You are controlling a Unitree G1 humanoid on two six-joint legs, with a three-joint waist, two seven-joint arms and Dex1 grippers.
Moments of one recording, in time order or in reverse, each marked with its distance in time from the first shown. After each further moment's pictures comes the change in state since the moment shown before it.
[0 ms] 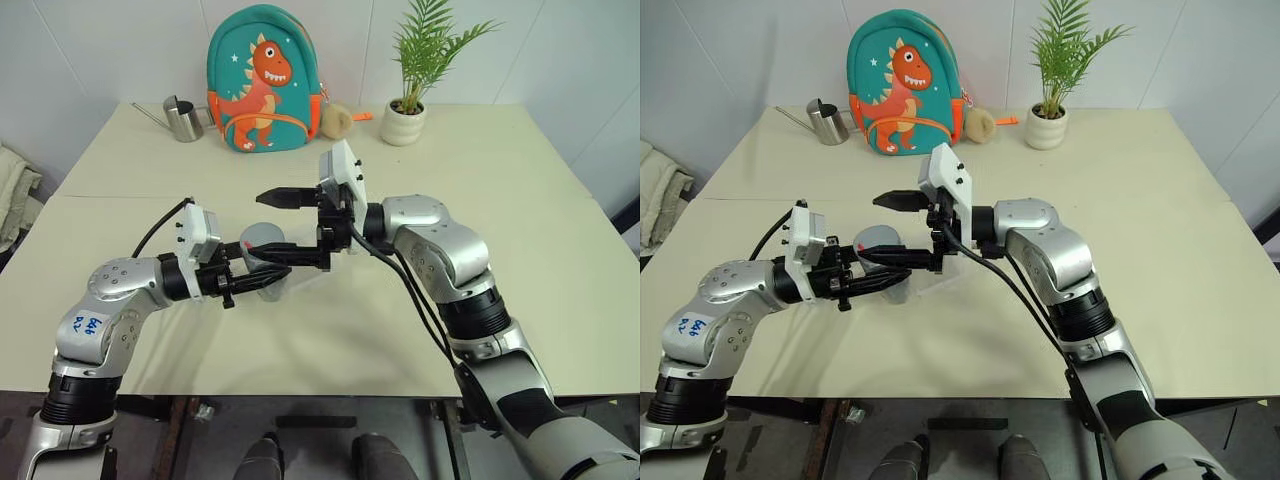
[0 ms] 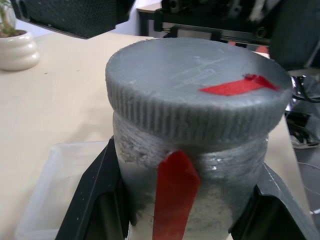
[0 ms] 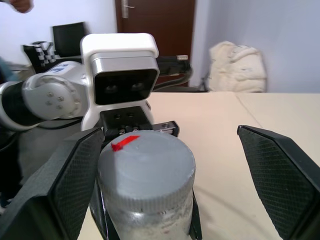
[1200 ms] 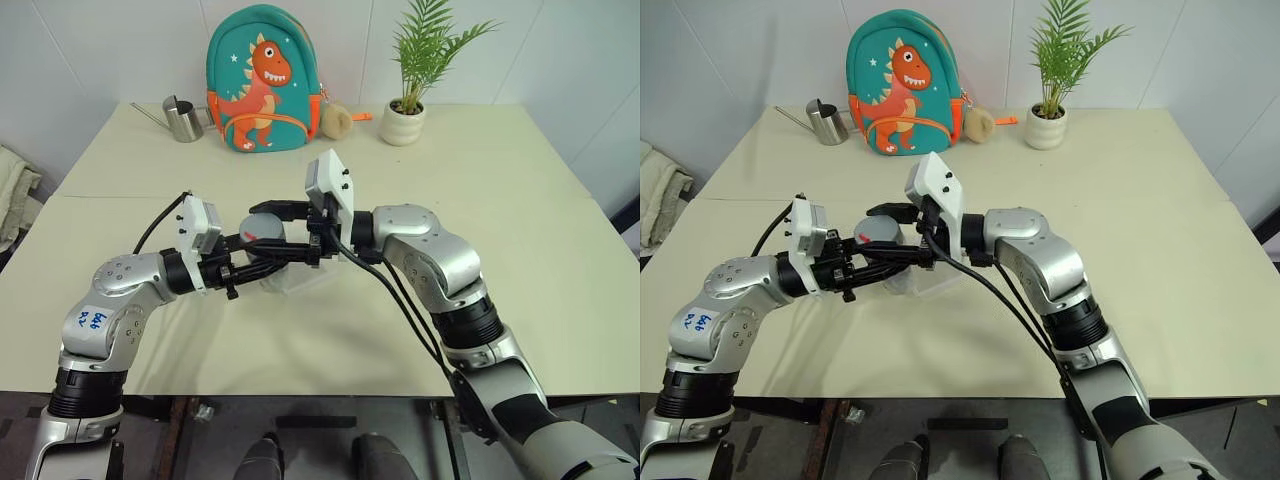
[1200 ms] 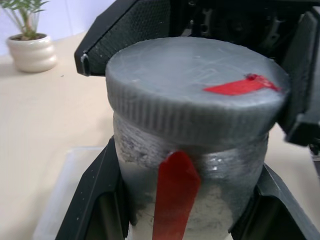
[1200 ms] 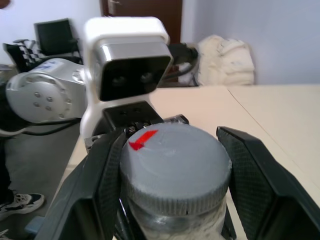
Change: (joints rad) left arm -0.021 -0.016 -0.002 0.010 -0.021 0.017 0.002; right arm 0.021 0.004 0.023 -0.019 -0.004 -0.009 0.023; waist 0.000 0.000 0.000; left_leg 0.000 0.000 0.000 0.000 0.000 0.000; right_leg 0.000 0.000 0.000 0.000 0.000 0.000
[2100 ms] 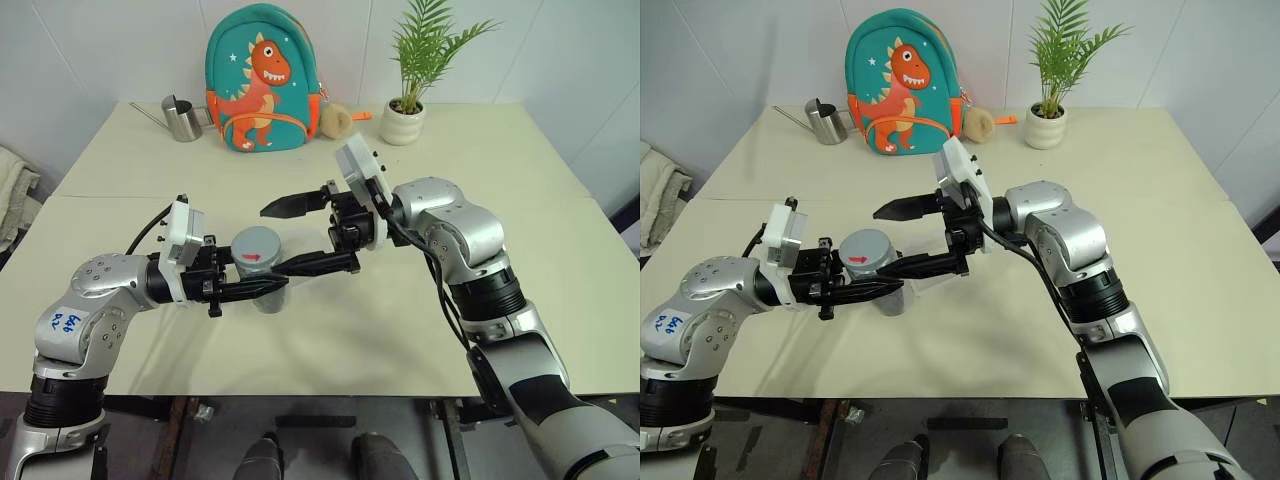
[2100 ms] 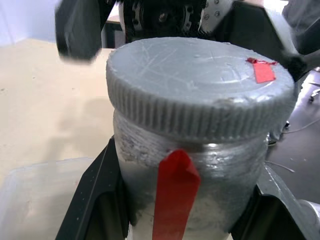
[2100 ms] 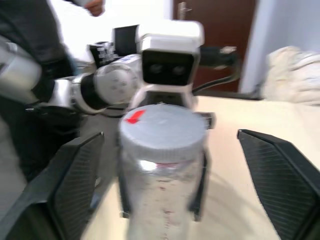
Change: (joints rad) left arm 0.039 0.062 0.059 -0.067 -0.085 0.059 -0.130; right arm -0.096 -0.088 -0.044 0.125 0.062 -0.045 0.259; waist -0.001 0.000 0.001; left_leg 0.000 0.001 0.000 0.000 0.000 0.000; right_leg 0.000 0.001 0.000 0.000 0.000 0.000
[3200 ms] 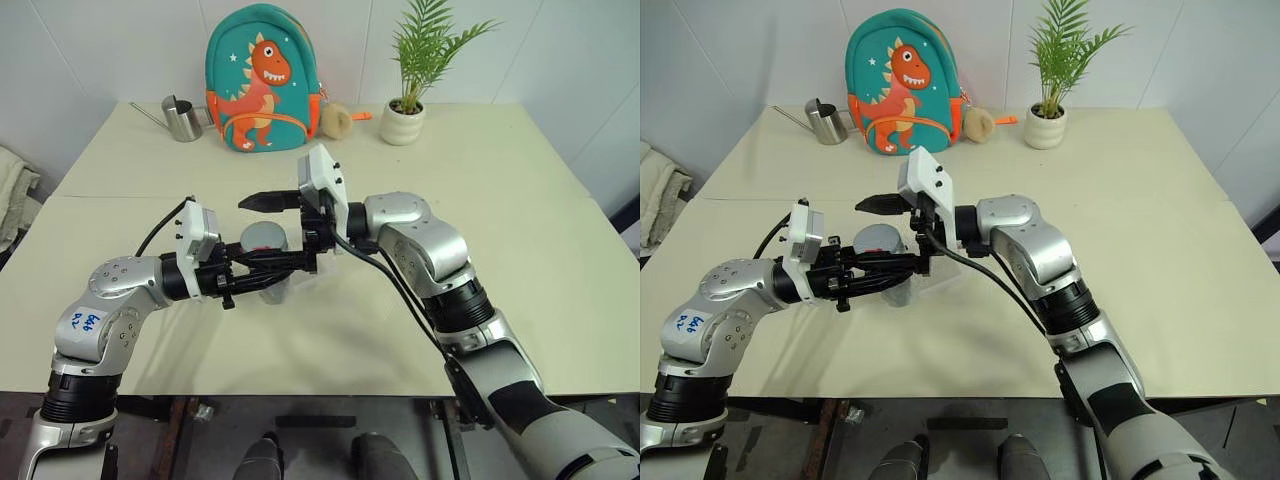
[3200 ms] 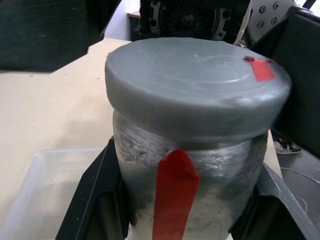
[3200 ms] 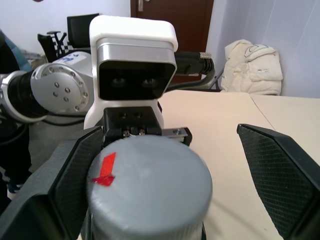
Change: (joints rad) left arm -0.021 -0.038 -0.049 0.042 0.059 -0.026 0.097; right arm 0.005 0.089 0.066 0.020 -0.094 -0.052 -0.171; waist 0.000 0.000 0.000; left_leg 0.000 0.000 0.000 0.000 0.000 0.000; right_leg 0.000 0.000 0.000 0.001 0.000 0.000
